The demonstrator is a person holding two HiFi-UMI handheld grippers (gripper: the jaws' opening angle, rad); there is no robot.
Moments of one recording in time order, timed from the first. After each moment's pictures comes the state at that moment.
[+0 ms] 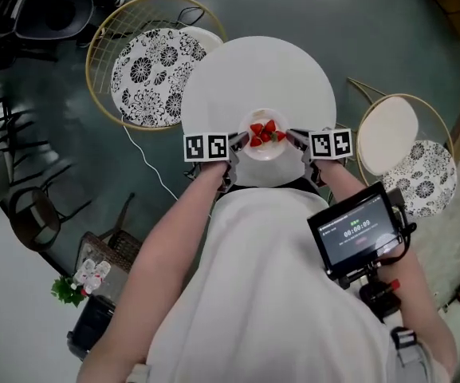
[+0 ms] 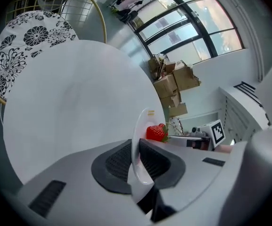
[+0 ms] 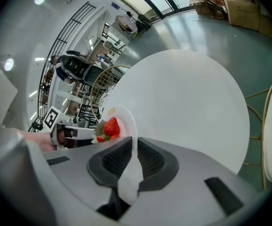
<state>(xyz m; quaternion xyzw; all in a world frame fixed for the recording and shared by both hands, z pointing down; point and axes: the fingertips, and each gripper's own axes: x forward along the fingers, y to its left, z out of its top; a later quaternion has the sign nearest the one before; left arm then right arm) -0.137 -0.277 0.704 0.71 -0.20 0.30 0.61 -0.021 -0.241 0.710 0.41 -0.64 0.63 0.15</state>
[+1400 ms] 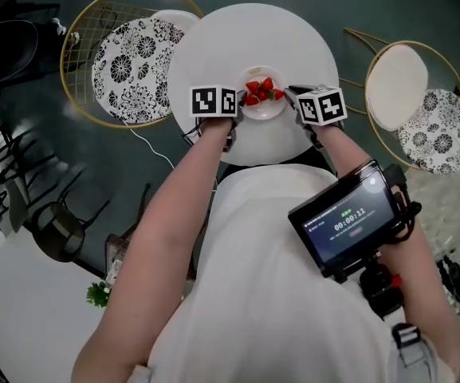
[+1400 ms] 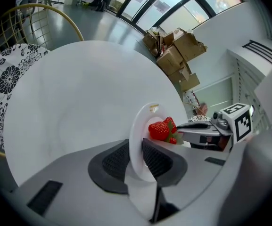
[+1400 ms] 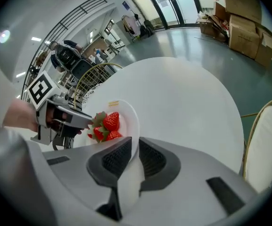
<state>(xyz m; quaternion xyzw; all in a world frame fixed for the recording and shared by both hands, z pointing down) -0.096 -0.308 0.726 0.71 -0.17 0.47 0.49 0.010 -0.255 0.726 0.47 -0.64 0.56 0.22</state>
